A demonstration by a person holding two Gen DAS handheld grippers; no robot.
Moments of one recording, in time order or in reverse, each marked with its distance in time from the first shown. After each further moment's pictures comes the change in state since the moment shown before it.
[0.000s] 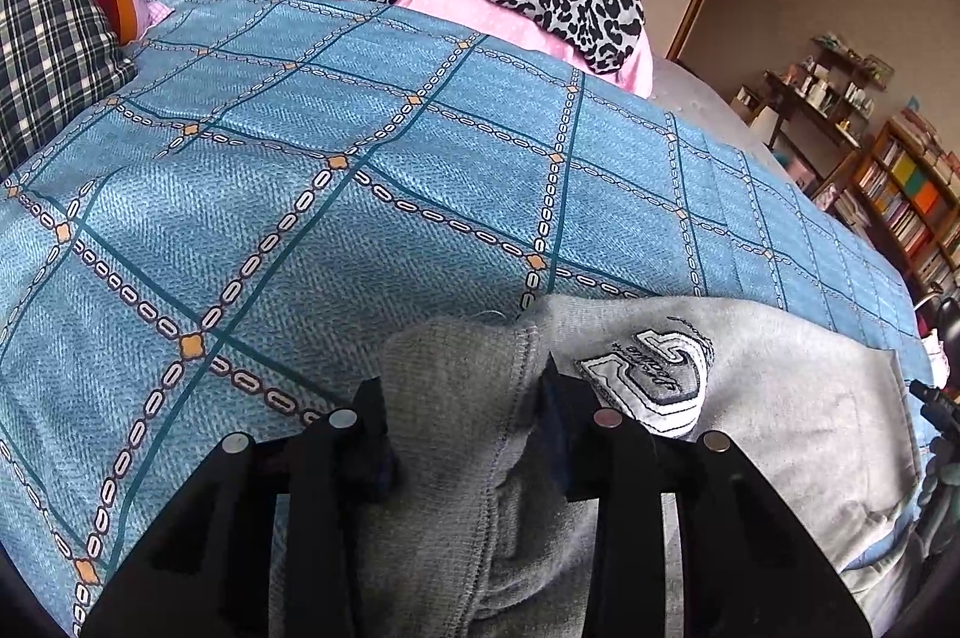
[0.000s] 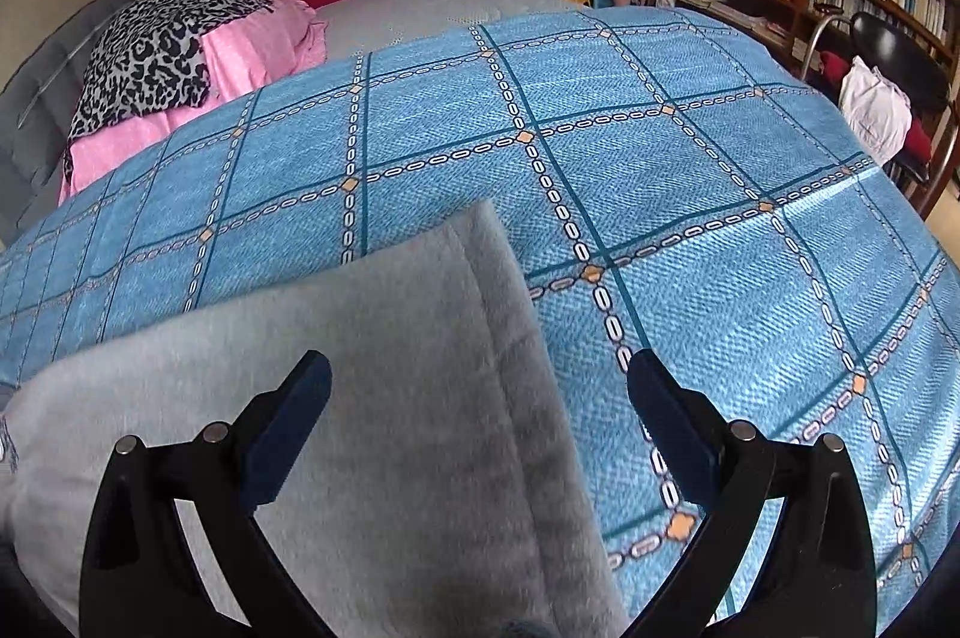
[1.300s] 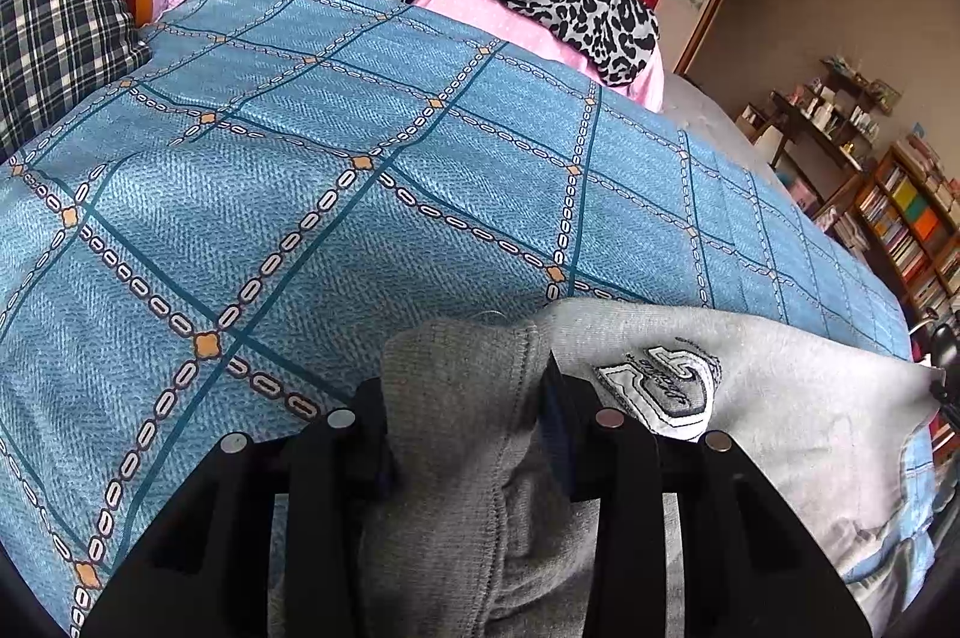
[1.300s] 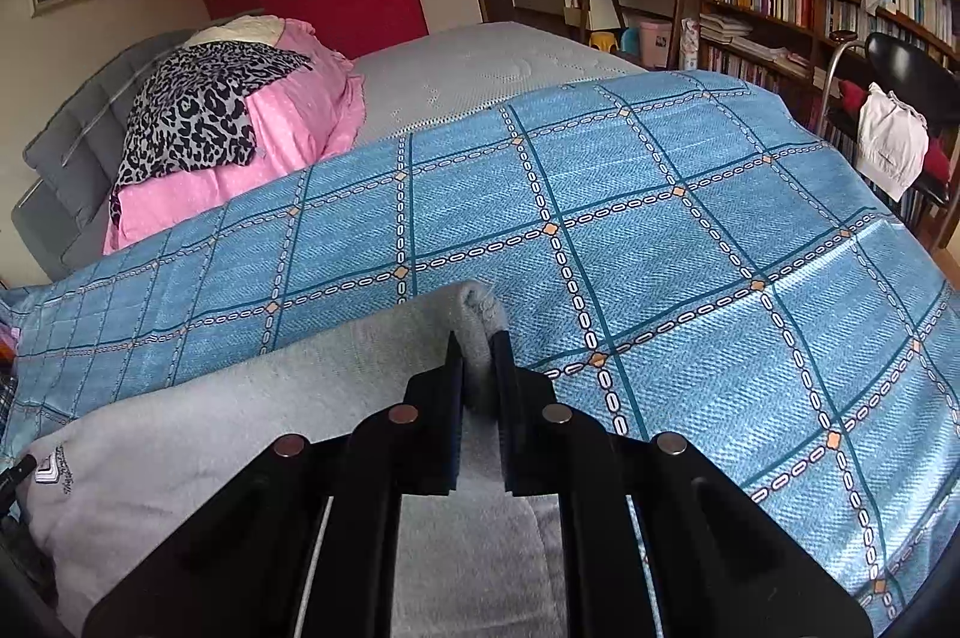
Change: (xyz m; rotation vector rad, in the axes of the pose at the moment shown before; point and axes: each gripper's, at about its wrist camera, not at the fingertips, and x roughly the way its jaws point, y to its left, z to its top) left arm -0.001 0.017 0.005 -0.059 -0.021 -0.016; right arm -0.066 -0.002 0.020 -0.003 -0.131 0.107
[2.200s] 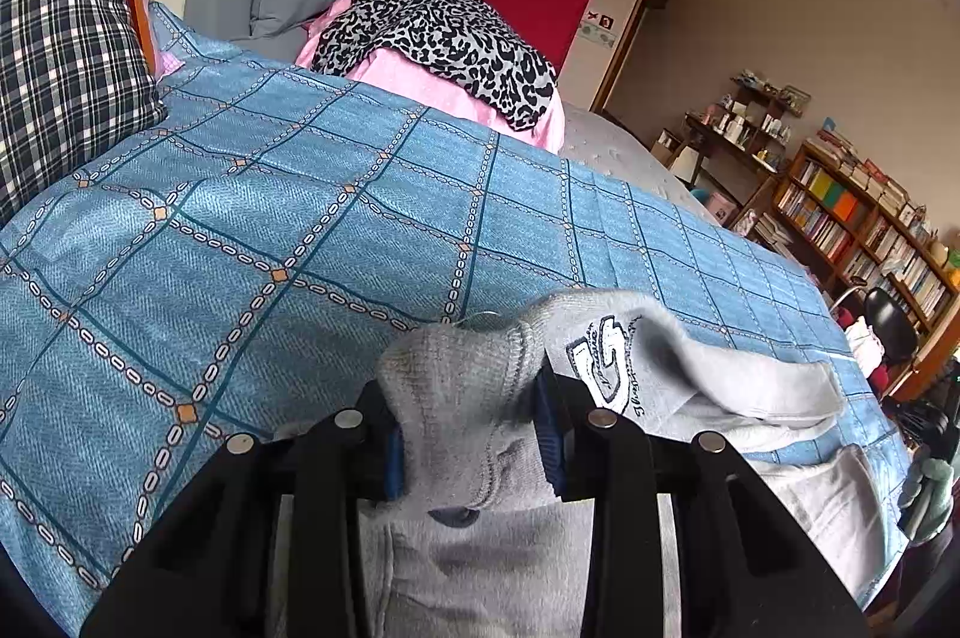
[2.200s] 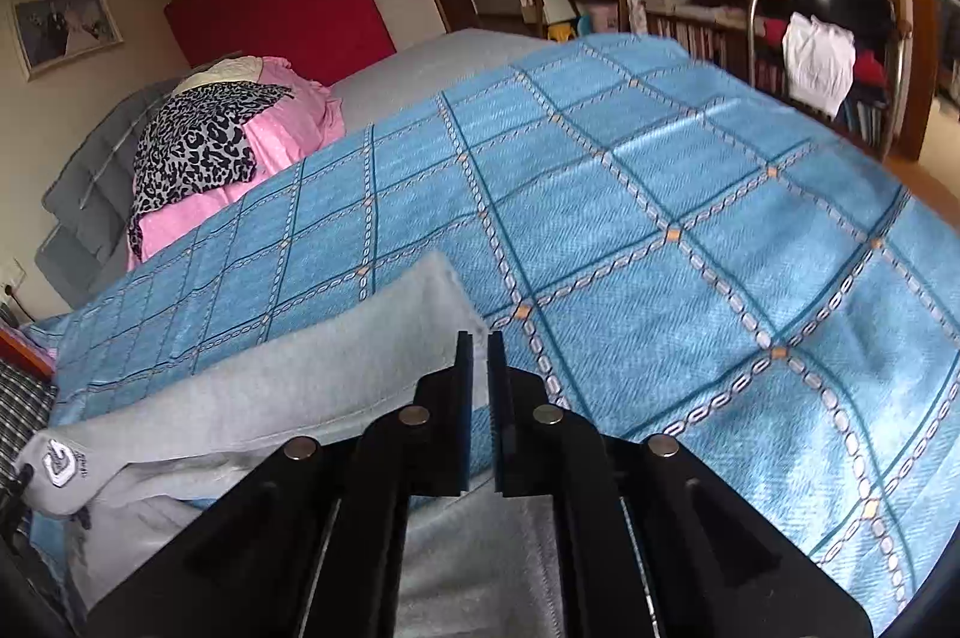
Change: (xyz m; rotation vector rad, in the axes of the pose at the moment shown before) left arm -0.159 0.003 -0.075 0.101 -0.129 -0.171; right arm -0.139 -0.075 -0.116 0.169 0.007 0.026
